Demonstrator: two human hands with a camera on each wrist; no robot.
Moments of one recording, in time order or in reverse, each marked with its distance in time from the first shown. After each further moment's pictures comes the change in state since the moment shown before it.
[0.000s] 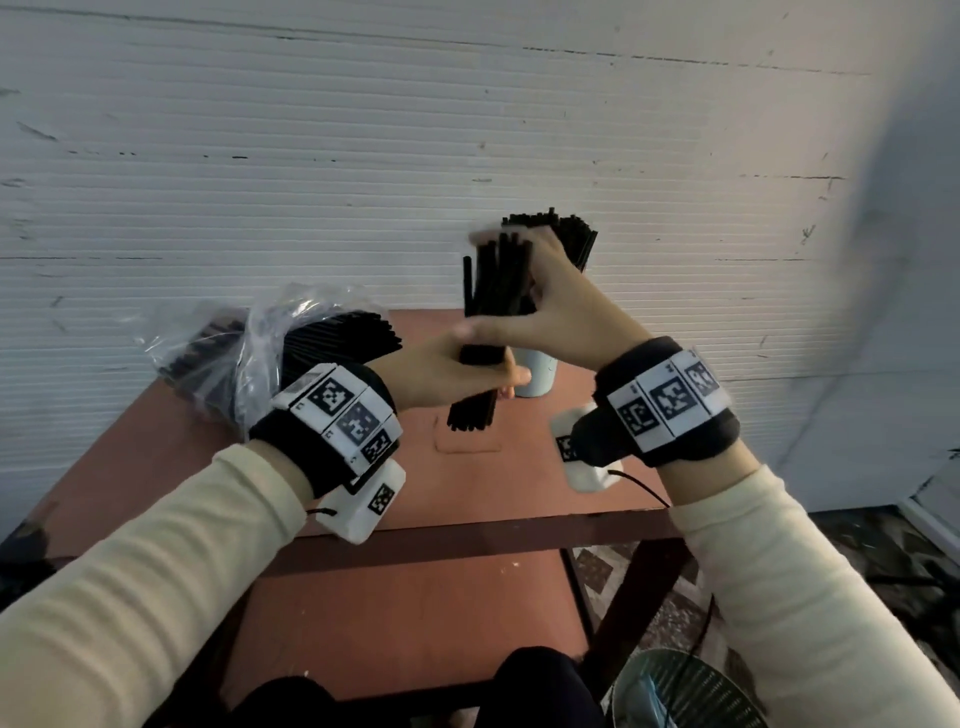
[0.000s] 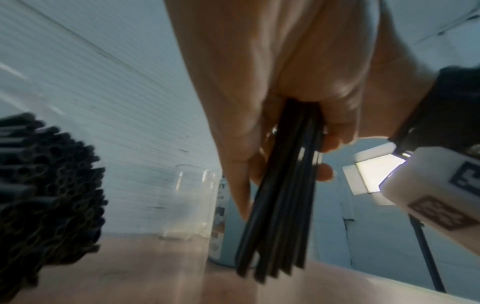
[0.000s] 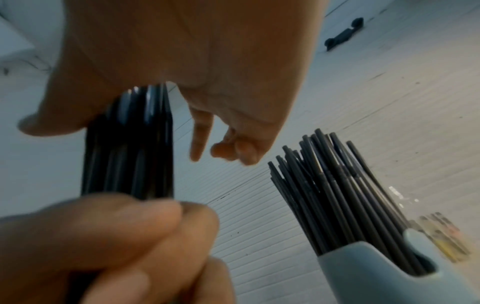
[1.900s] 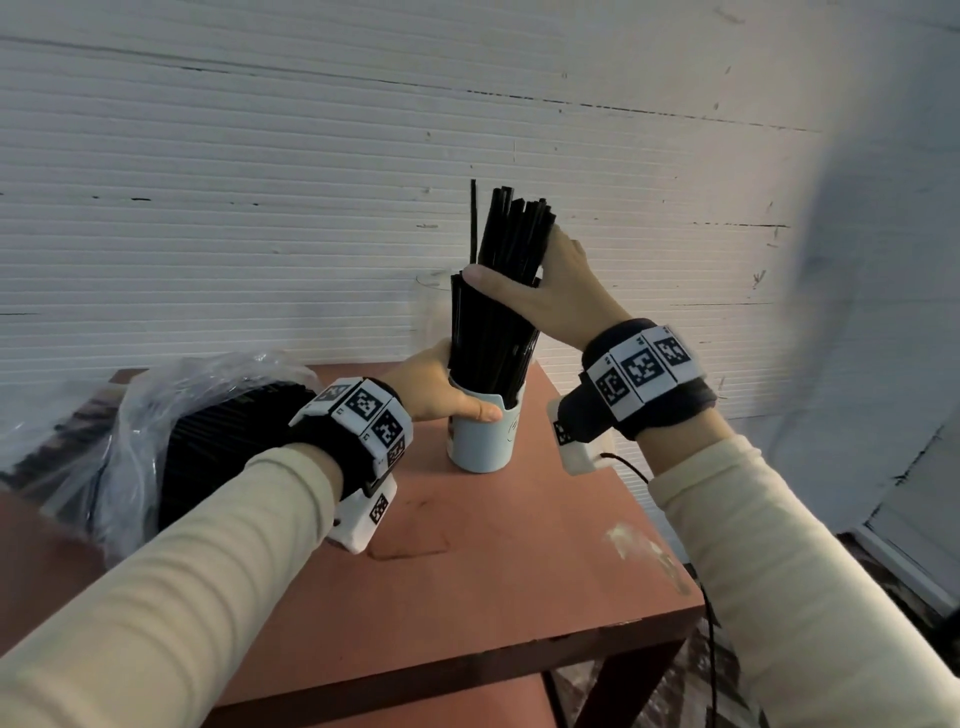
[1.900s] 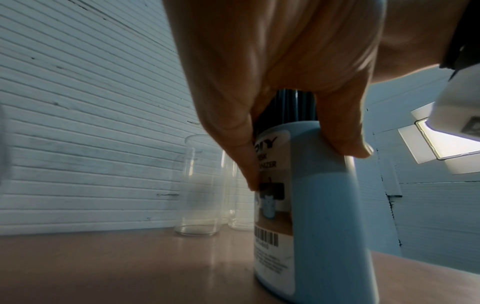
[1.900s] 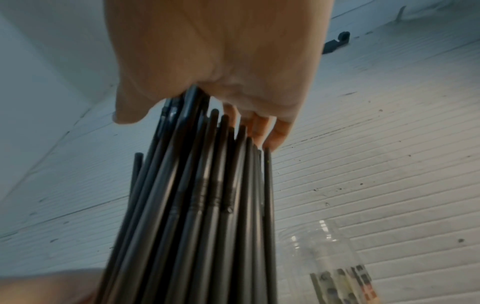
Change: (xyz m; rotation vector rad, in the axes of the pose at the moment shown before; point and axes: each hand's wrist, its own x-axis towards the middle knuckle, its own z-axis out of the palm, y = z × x) left_hand 0.113 -0.031 -0.009 0.041 0.085 -0.125; right_hand 0.080 0.081 -0.050 -0.219 0.246 0.149
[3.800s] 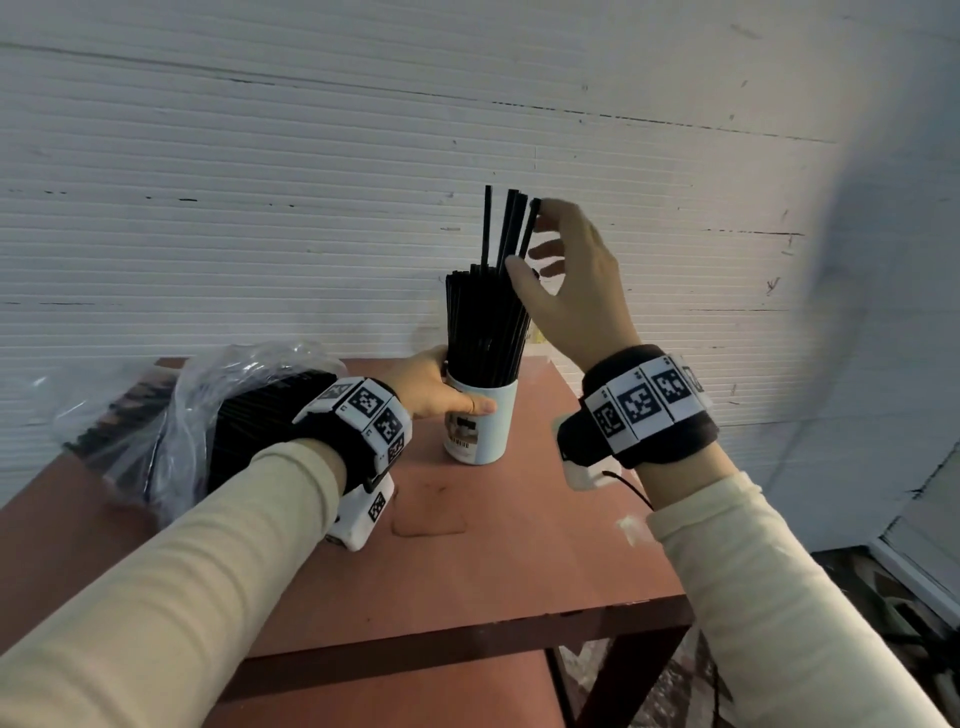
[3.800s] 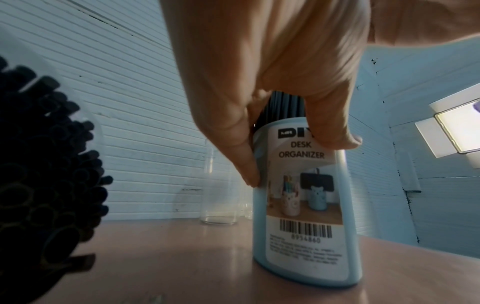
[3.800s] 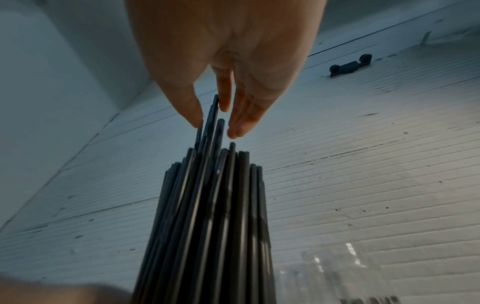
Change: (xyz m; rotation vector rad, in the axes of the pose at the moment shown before) left_hand -0.018 -0.013 -0.009 -0.009 0.079 -0.153; right_hand -0.027 -0.025 0.004 0.088 0.315 -0.261
